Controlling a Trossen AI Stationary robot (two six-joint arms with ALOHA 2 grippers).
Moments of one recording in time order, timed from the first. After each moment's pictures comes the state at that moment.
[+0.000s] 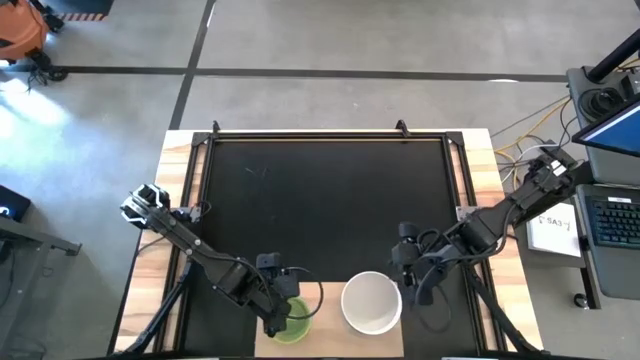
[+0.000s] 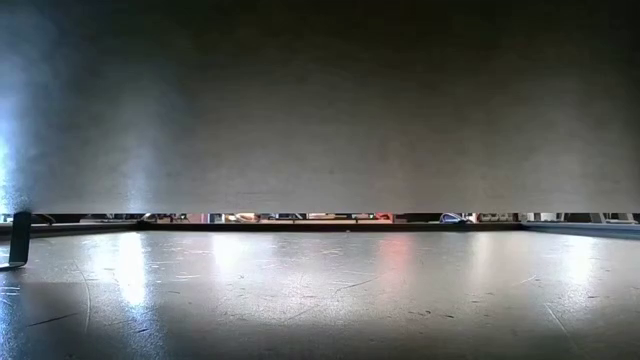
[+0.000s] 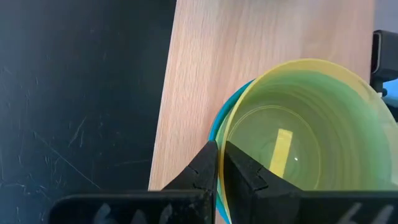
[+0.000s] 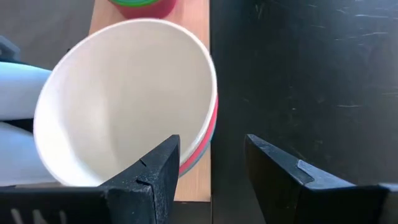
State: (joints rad) left arm -0.63 1.74 1.43 -0.85 -0.24 -0.74; right arm 0.59 1.32 1.22 -0.84 0.22 0.52
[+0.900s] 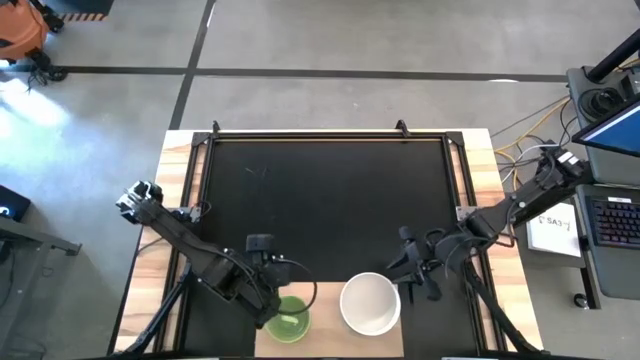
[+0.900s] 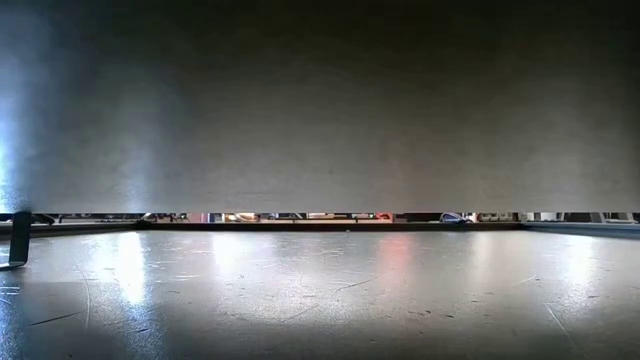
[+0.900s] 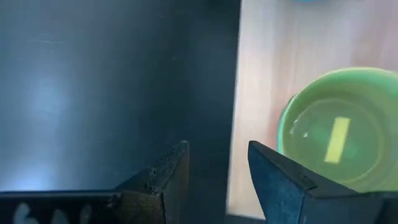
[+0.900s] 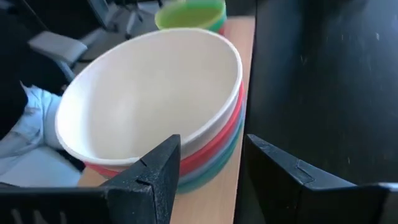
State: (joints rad) left arm -0.63 1.70 1.60 -1.17 -0.43 -0.63; right arm 0.58 1.03 0.64 -0.12 0.15 0.37
